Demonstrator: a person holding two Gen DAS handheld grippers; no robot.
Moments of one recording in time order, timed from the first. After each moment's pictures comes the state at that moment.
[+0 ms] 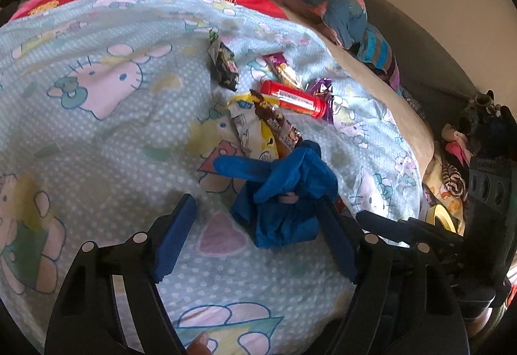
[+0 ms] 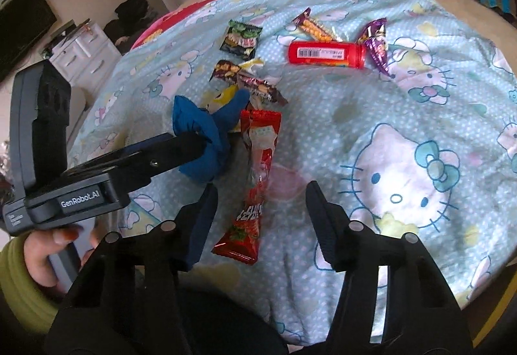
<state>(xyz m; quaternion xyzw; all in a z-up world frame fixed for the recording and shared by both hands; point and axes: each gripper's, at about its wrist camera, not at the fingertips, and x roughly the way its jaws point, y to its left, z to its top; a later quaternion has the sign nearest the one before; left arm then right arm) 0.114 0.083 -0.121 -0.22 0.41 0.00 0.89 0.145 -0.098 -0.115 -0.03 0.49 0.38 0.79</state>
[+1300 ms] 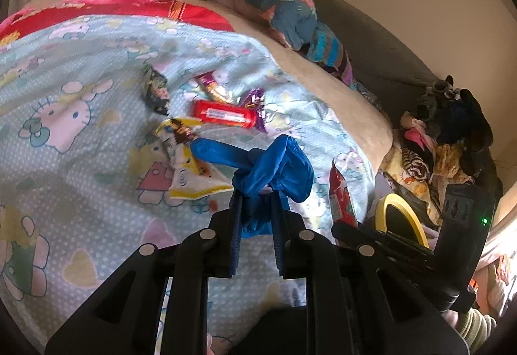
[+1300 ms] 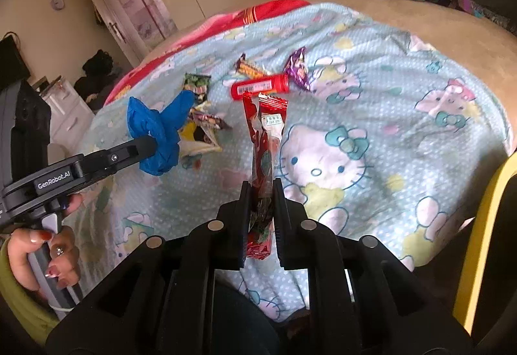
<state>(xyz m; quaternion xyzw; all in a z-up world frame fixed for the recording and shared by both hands) 0.105 0.050 -0.071 -0.21 0.37 -0.10 0.90 0.115 -0.171 -0.086 0.05 0.42 0.28 0.86</state>
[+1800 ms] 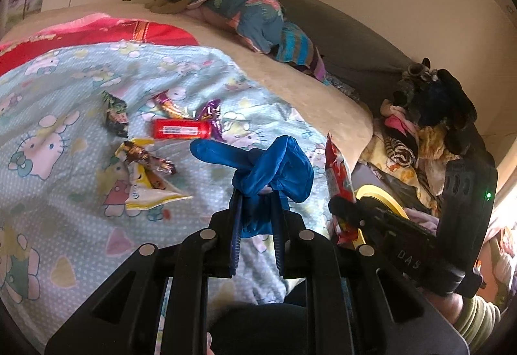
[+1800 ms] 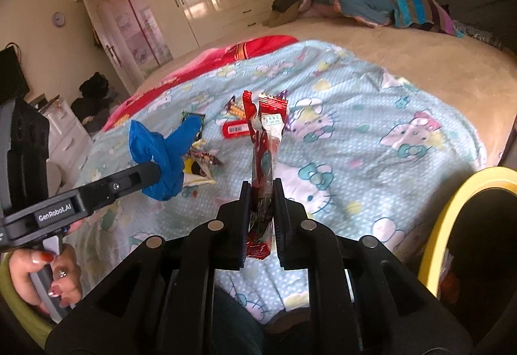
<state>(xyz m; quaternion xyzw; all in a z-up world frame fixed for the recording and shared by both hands) 0.092 0.007 -0.040 -0.17 0.35 -0.14 0.91 0.100 -0.204 -0.046 0.07 0.36 0.25 0.89</state>
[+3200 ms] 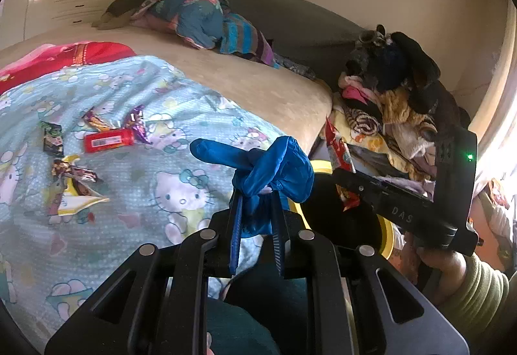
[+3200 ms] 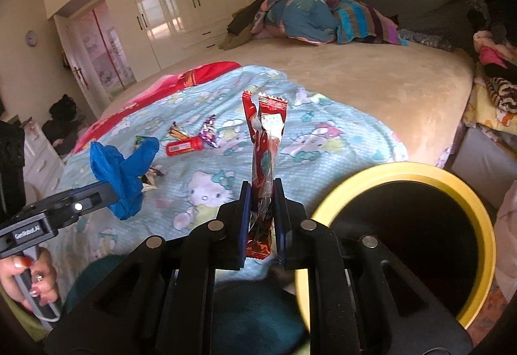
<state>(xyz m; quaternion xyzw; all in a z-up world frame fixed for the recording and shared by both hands) 0.070 -0.078 -0.022 -0.10 0.34 -0.23 0.91 0.067 -0.315 -0.028 0.07 0.33 0.16 0.93</state>
